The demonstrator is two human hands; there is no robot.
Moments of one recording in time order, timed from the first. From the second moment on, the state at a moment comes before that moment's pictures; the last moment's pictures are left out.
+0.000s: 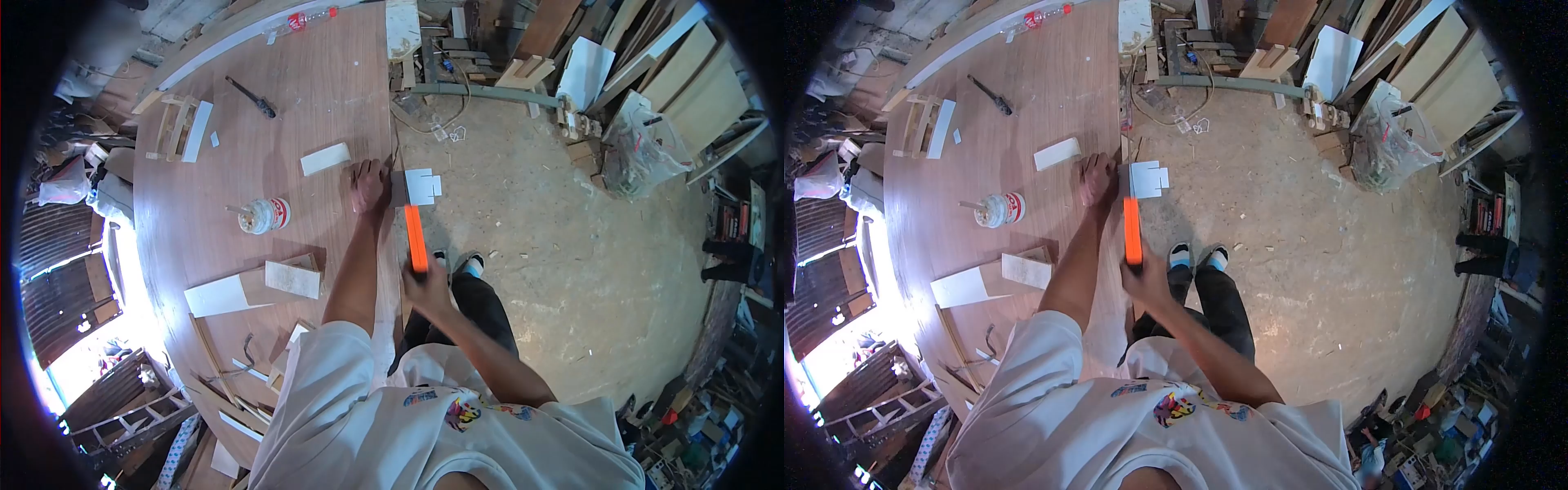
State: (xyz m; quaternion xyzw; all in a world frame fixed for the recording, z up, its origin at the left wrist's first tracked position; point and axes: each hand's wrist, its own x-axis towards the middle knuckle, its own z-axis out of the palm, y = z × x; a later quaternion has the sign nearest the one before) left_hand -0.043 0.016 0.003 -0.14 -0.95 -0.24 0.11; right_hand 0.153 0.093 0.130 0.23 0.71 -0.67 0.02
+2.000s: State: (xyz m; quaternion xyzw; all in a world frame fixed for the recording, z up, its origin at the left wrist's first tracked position) left_hand -0.043 0.010 -0.009 -0.12 -0.96 -0.22 0.13; right_hand 0.222 0.083 0.156 0.19 0.71 -0.67 0.00
